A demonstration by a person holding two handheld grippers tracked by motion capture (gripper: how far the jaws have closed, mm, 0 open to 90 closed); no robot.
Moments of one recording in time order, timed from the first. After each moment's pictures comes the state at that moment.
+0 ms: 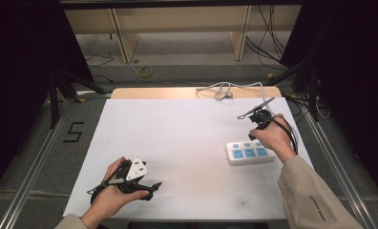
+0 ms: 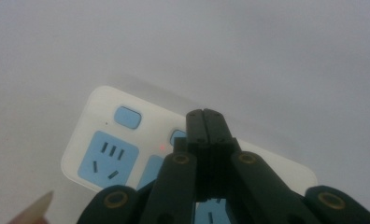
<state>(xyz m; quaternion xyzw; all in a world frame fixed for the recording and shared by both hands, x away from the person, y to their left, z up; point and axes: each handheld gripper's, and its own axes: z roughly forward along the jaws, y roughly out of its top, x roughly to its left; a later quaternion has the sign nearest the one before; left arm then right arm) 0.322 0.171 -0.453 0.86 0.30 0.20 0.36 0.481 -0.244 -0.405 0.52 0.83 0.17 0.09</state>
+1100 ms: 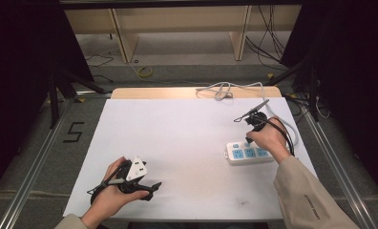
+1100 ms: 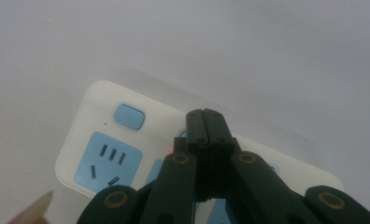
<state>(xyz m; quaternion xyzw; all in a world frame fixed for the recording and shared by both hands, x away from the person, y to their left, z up) 0.321 0.171 -0.453 0.86 0.29 0.20 0.36 0.485 -0.237 -0.419 0.52 0.84 0.15 0.08</state>
